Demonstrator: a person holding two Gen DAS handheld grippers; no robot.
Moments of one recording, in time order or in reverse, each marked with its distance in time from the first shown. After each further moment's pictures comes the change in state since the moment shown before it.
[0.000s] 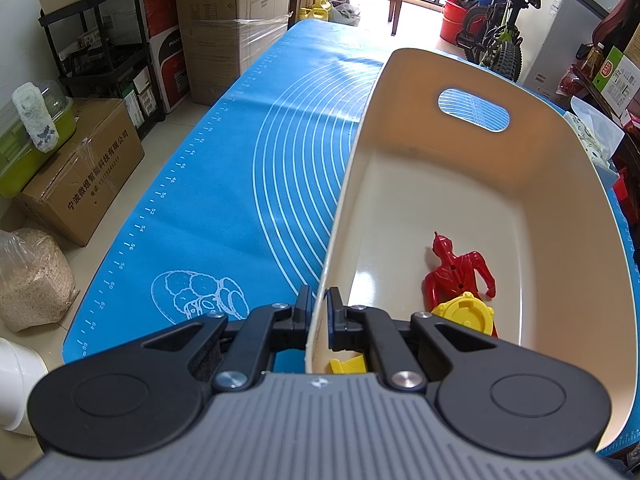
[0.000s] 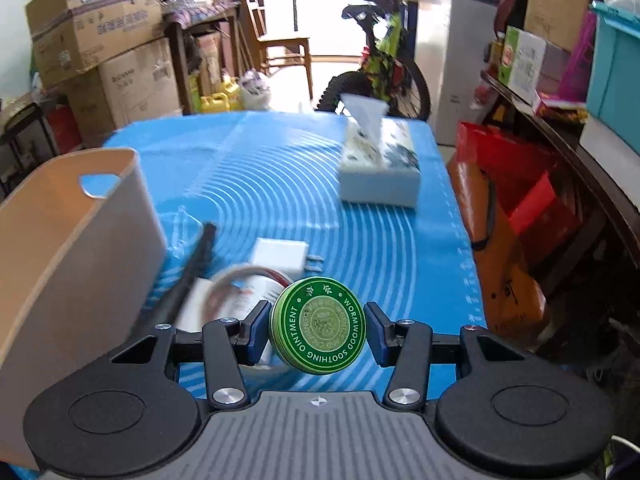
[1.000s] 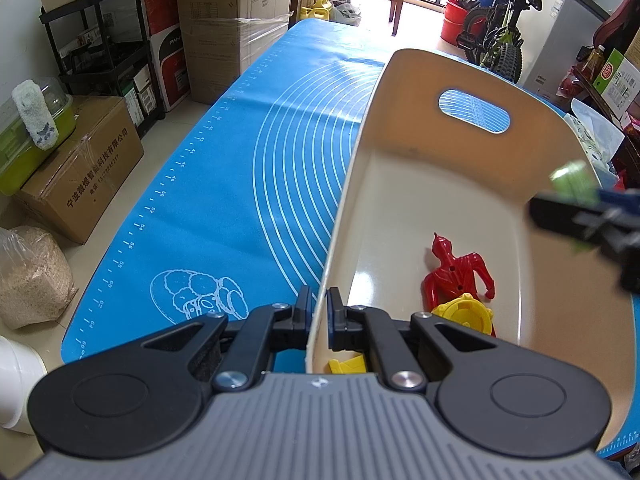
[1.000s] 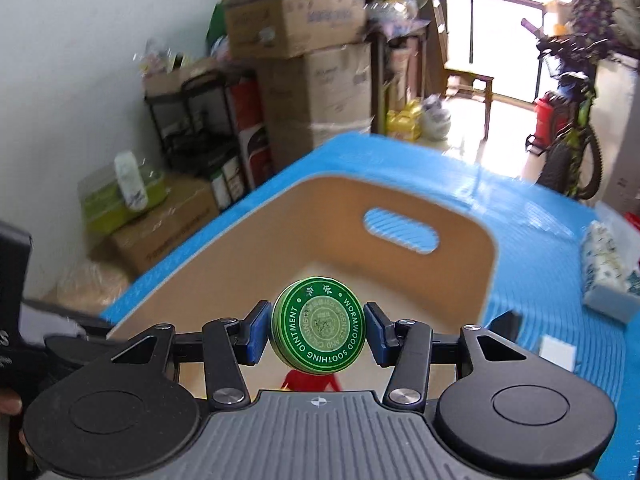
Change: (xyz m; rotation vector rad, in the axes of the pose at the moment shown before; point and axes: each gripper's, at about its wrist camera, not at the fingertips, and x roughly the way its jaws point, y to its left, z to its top) left arm 0.000 0.000 0.000 -0.005 0.001 -0.001; right arm -0.020 0.202 0.024 -0.300 0.024 0.380
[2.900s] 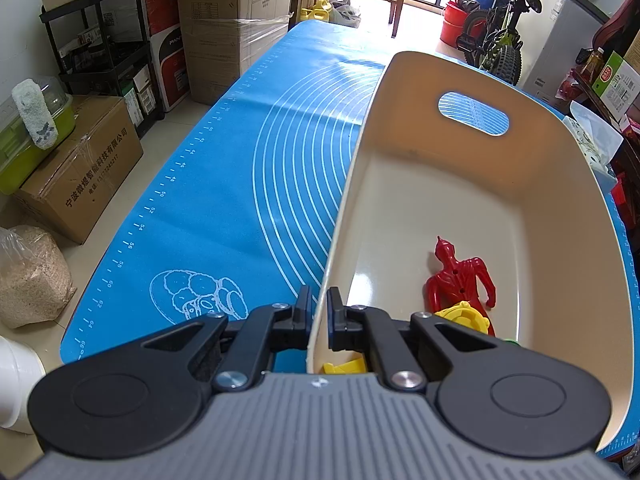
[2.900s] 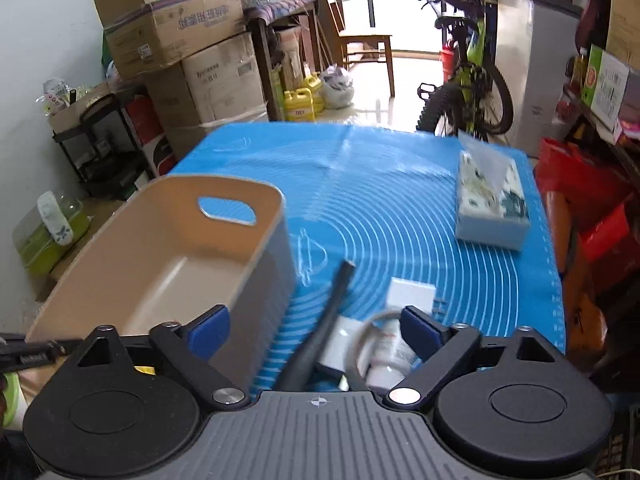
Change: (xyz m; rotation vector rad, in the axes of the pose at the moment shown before) left arm -0.001 0.001 0.001 -0.013 -0.003 -0.006; right arm -0.052 -0.147 -0.032 0.261 0.034 -0.150
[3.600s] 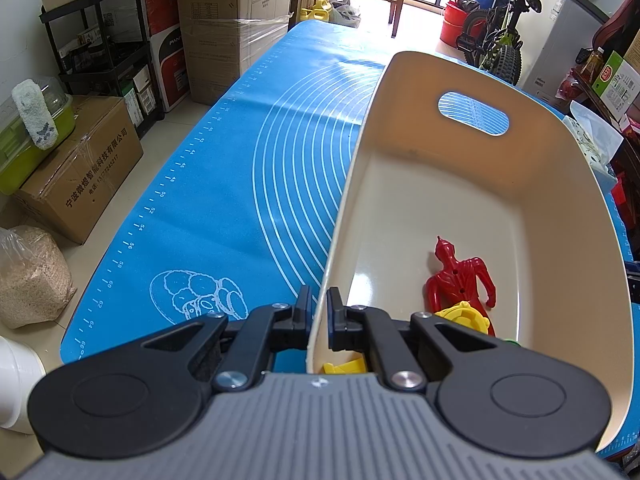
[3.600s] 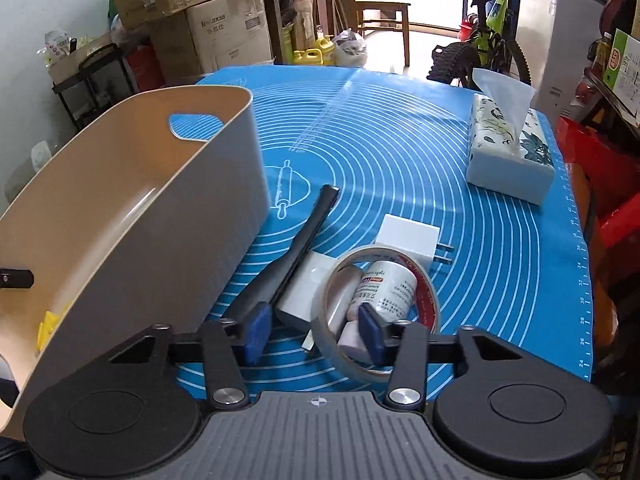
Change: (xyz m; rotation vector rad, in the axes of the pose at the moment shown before) left arm 0.000 0.000 0.000 0.001 0.000 0.000; right arm 0.058 -0.015 -0.031 -0.086 0.087 -0.007
